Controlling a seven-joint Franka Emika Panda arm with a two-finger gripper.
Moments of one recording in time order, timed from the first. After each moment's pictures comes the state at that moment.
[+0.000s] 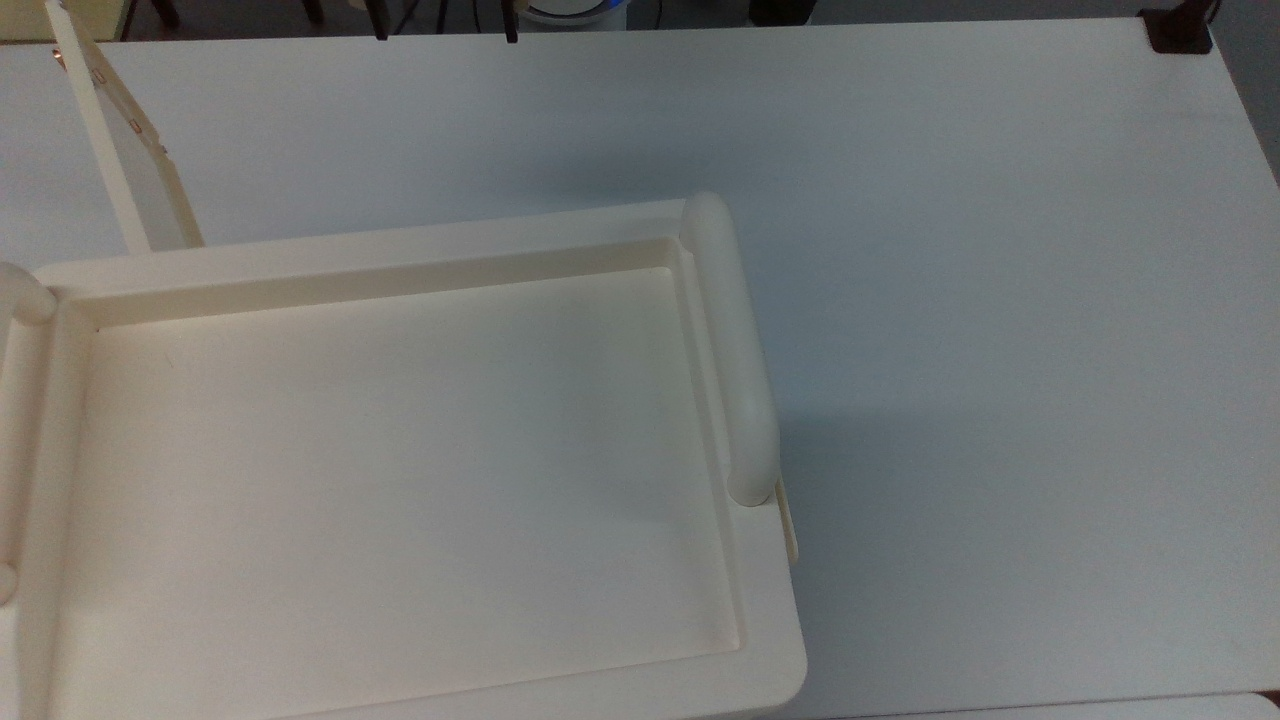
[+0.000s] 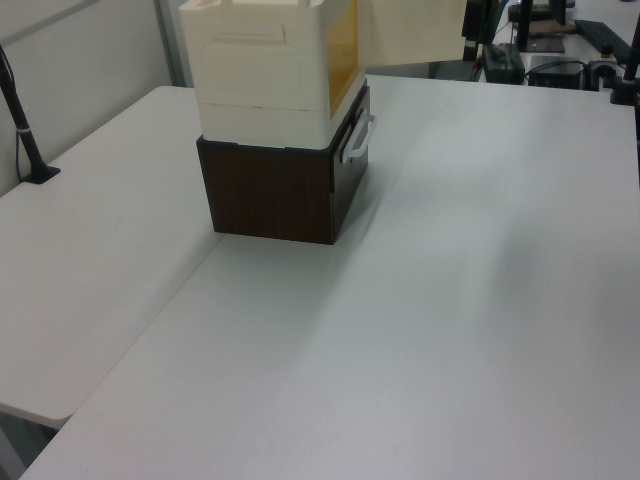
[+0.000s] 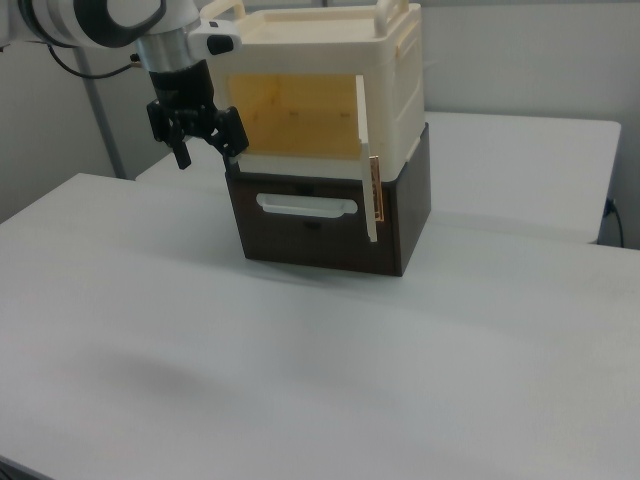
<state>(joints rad) 0.12 0.01 -0.17 -1.55 0.00 1.63 -0.05</state>
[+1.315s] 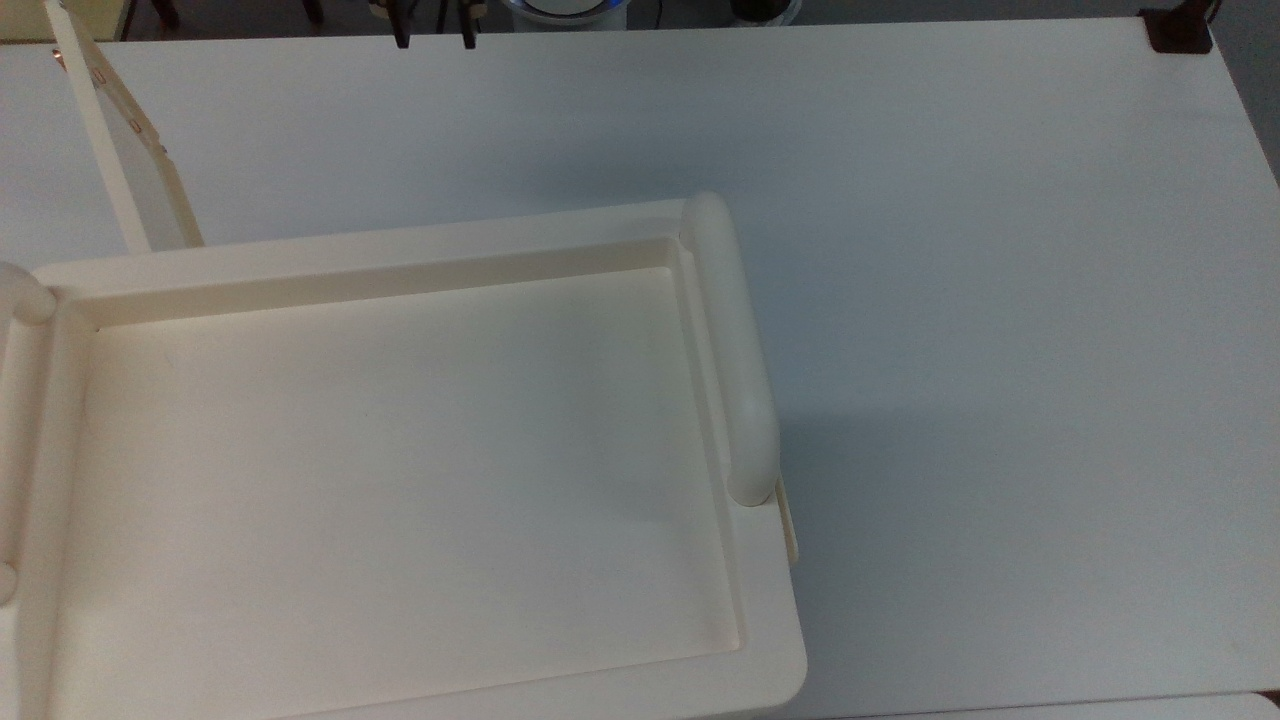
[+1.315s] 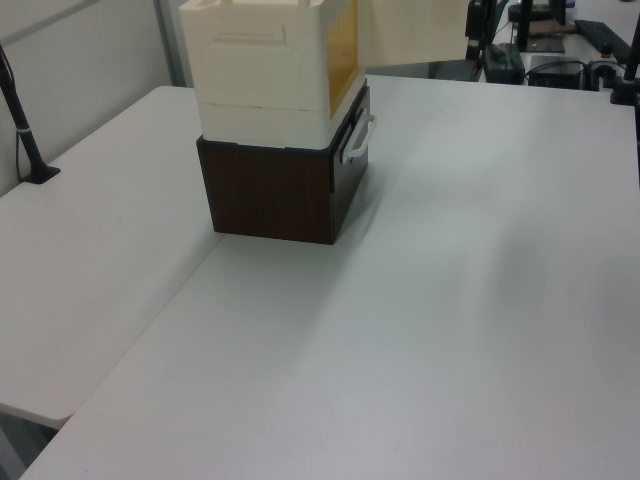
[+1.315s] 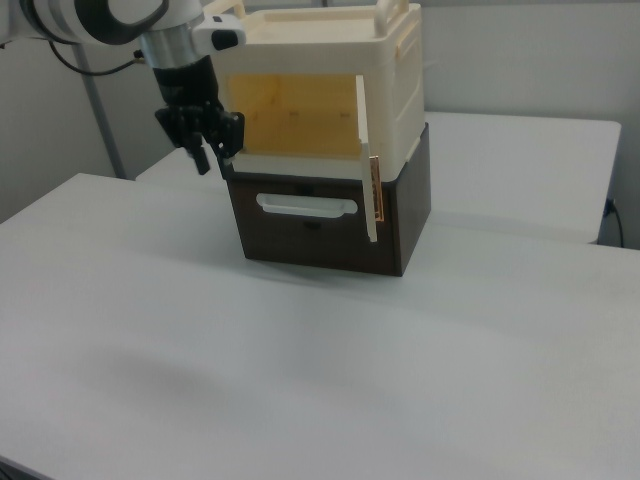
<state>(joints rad) 0.10 0.00 -0.17 -1.54 0.01 1.64 -0.09</state>
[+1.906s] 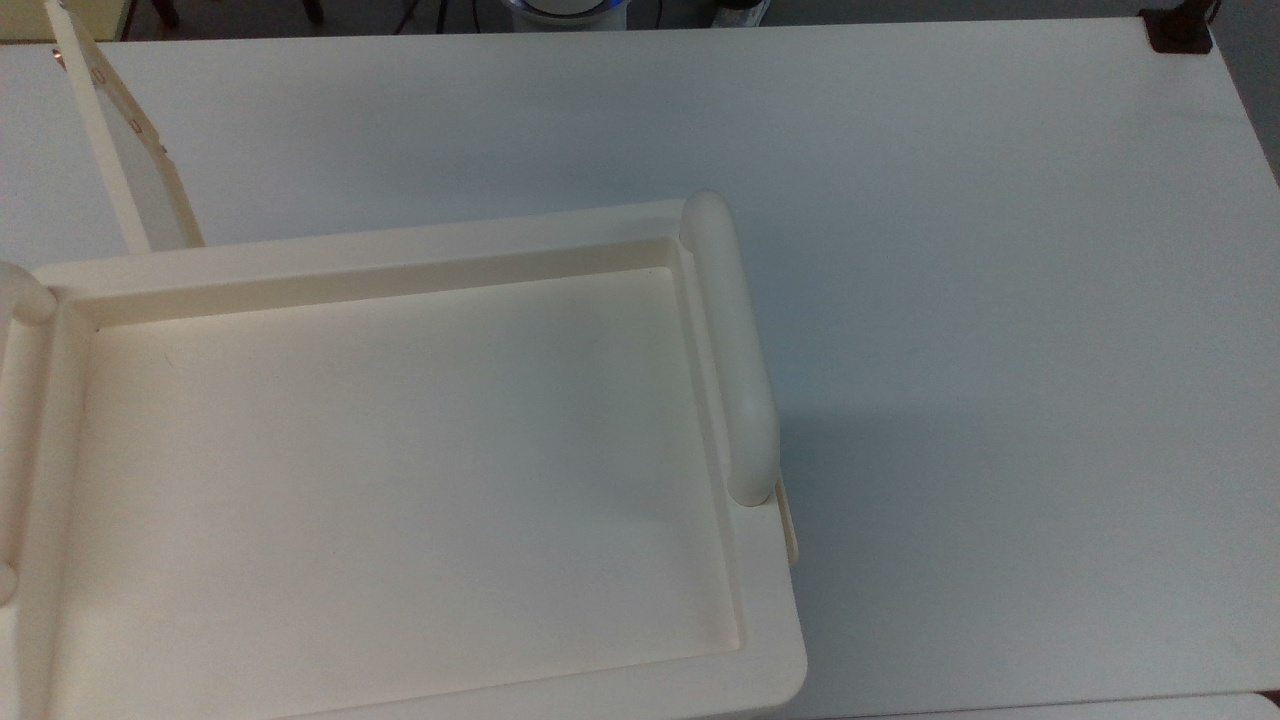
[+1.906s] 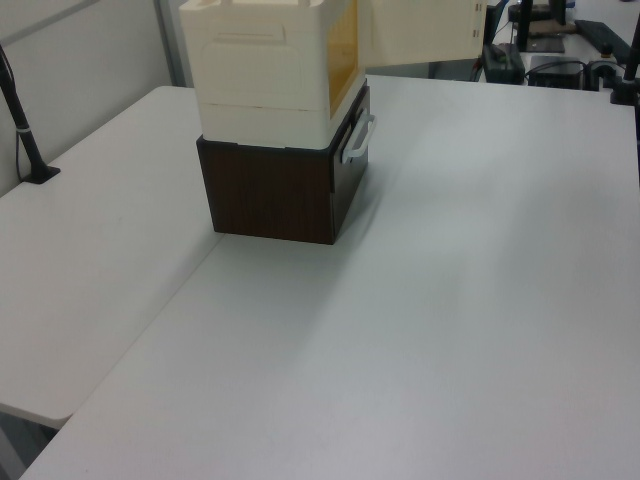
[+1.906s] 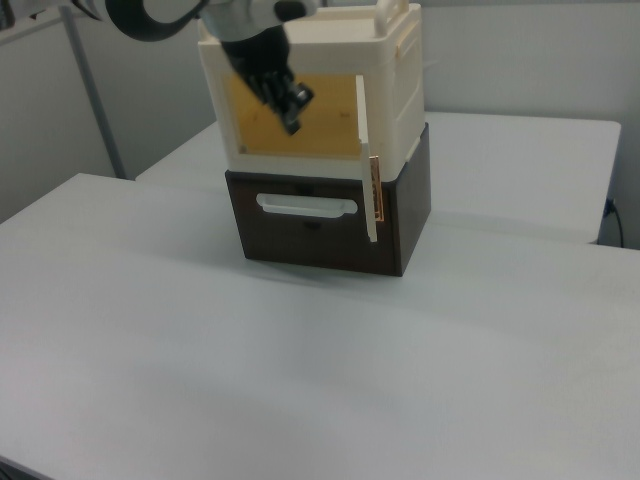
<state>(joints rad) -0.01 -0.03 -0.32 -1.51 0.19 1.86 -0.01</state>
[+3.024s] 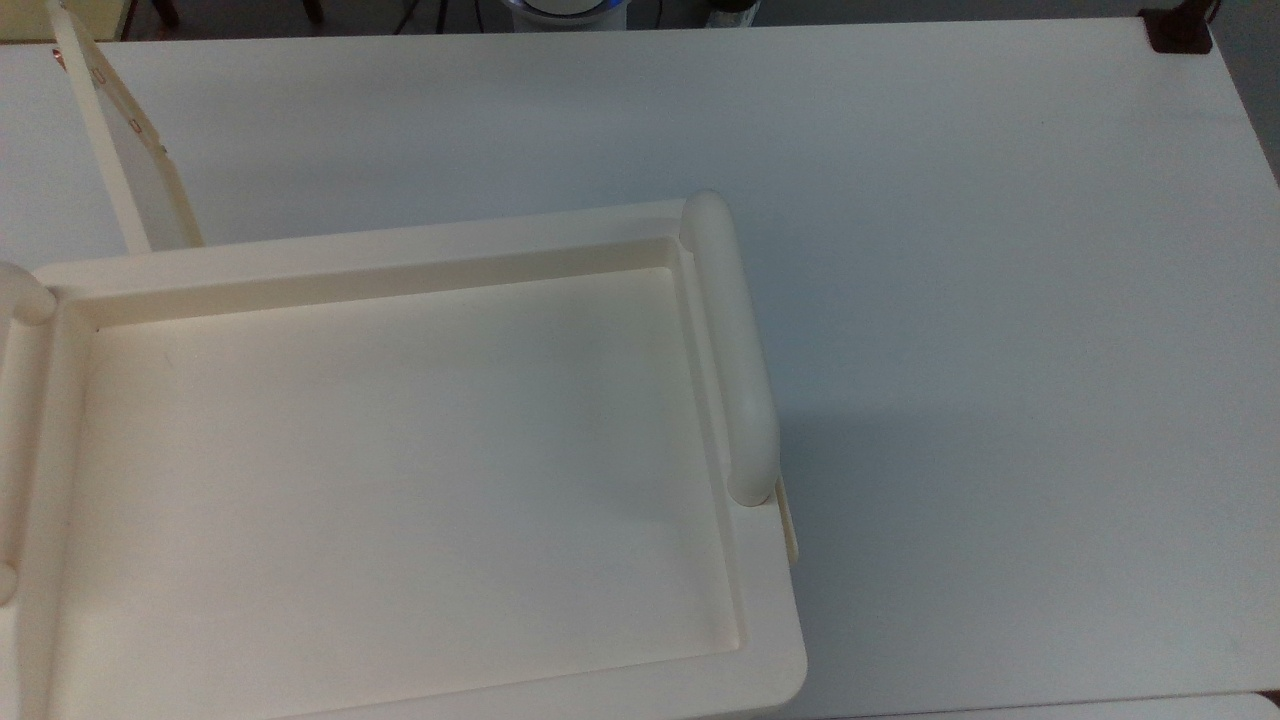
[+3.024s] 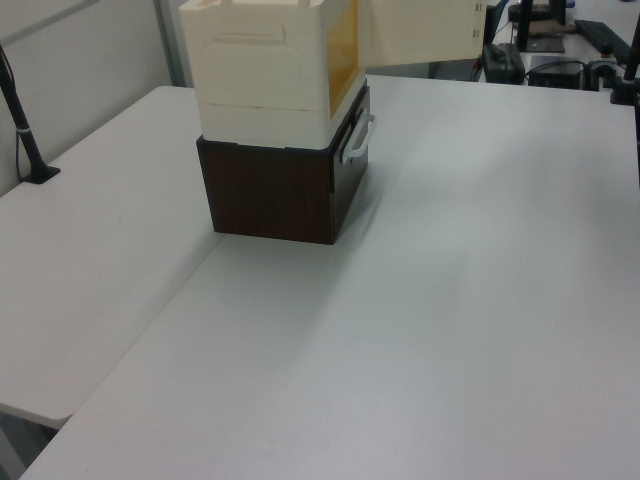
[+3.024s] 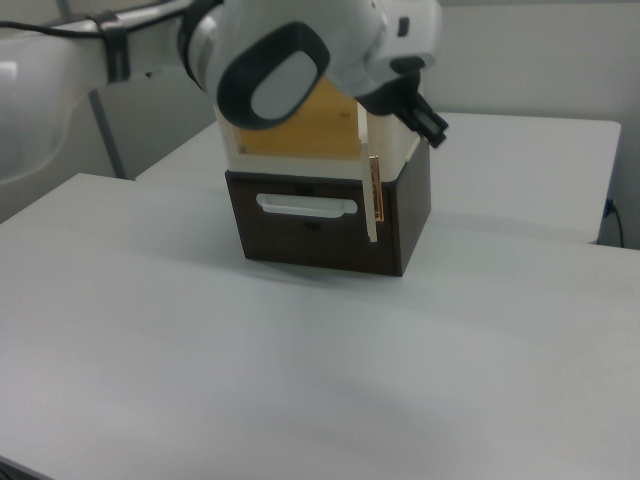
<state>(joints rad) -0.10 0.13 -0.44 -1.56 0.27 2.35 -0.01</state>
